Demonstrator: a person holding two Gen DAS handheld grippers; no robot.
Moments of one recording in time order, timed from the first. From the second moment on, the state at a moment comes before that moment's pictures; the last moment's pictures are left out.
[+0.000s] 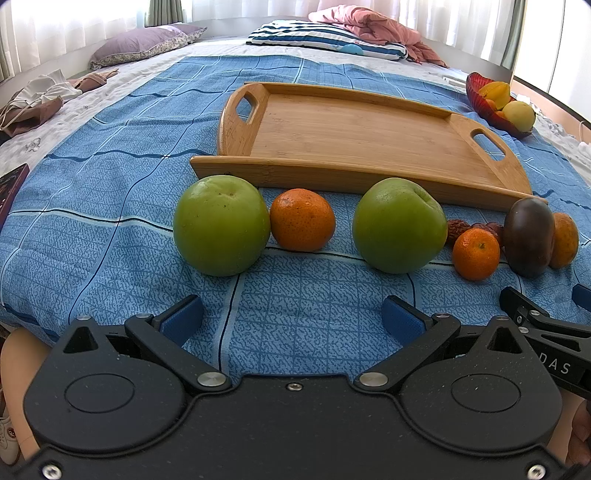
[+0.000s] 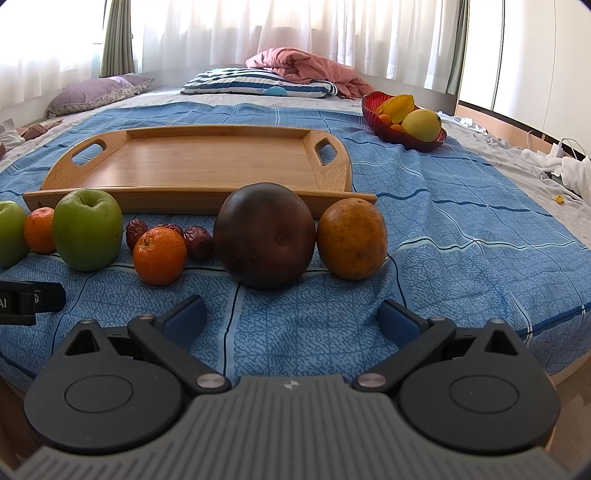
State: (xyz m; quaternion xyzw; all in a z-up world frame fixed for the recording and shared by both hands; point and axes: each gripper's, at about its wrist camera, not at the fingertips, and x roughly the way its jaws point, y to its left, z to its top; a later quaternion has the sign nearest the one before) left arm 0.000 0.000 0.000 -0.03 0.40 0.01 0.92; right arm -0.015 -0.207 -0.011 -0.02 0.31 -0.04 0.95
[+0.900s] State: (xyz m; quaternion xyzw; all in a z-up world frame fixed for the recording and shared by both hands) left arm -0.002 -0.004 0.003 -0.03 0.39 0.02 0.92; right arm -0.019 -0.208 -0.013 -0.02 0.30 -0.04 0.95
